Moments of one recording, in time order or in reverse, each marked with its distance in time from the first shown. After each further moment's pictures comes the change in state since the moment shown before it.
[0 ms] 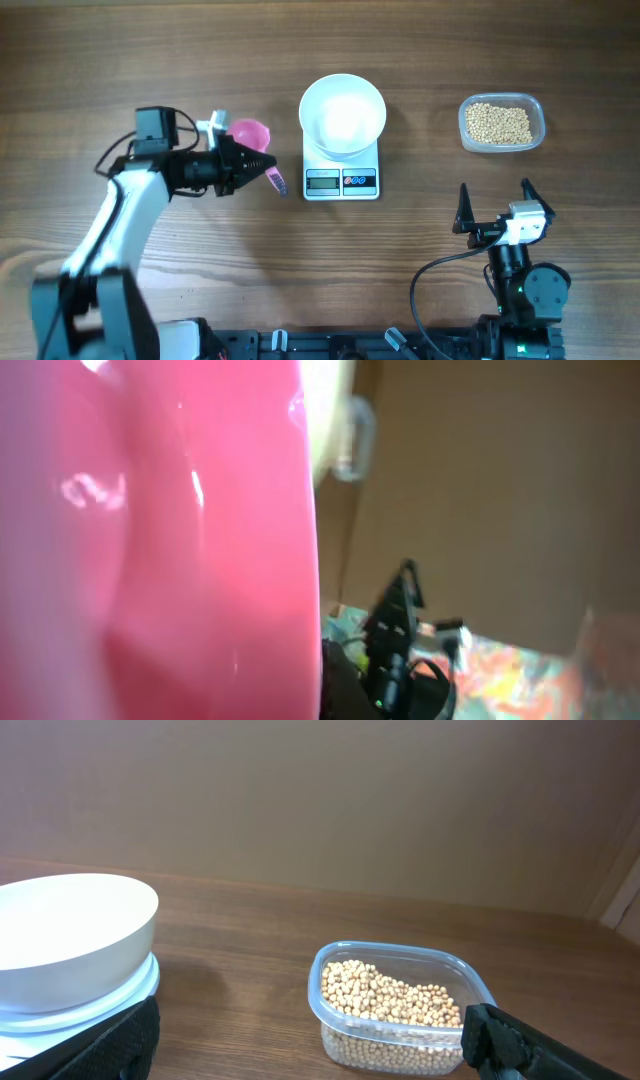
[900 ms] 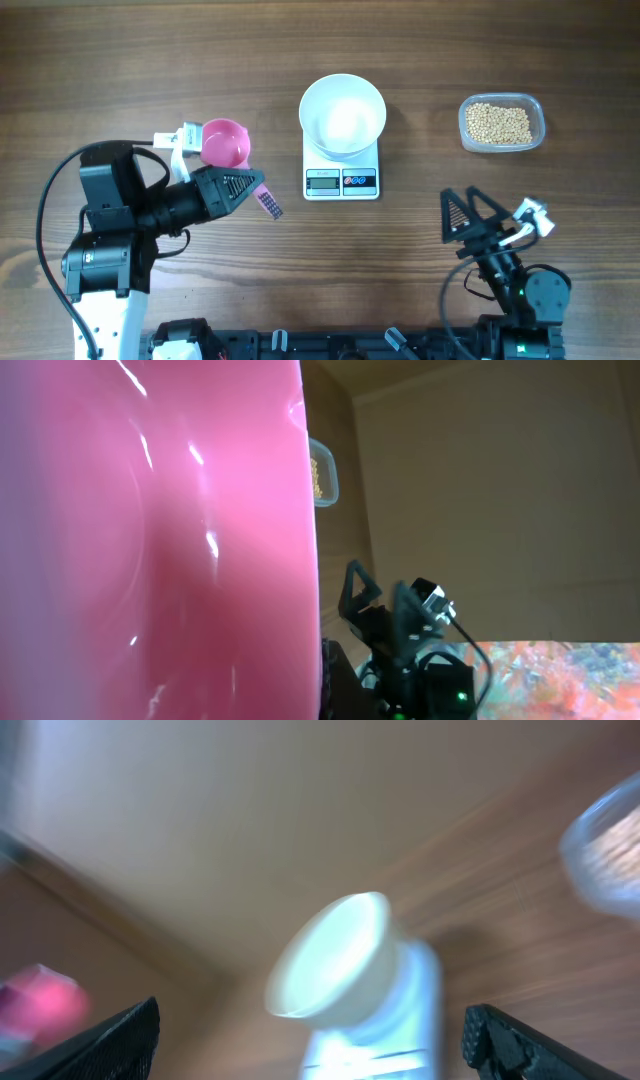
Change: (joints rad) left arm 0.000 -0.585 0.006 -0.189 -0.177 -0.059; right arm 0.002 0.002 -0.001 0.089 -0.380 1.028
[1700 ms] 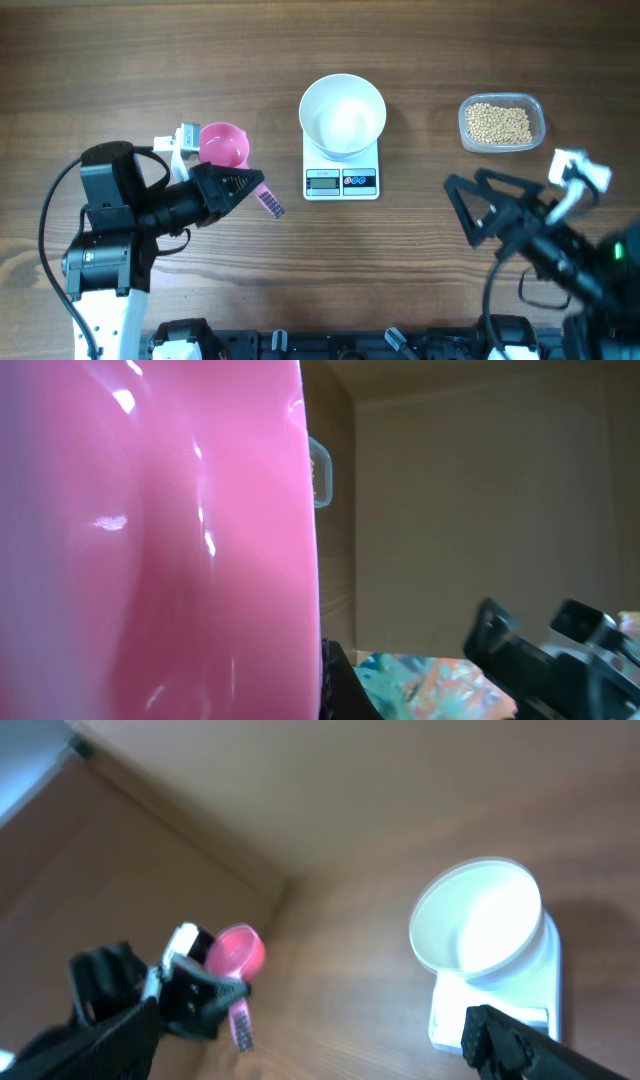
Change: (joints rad) left arm 0.000 0.004 0.000 0.007 -0.003 -0.151; right arm 0.000 0.606 1.008 -0.784 -0.289 -0.337
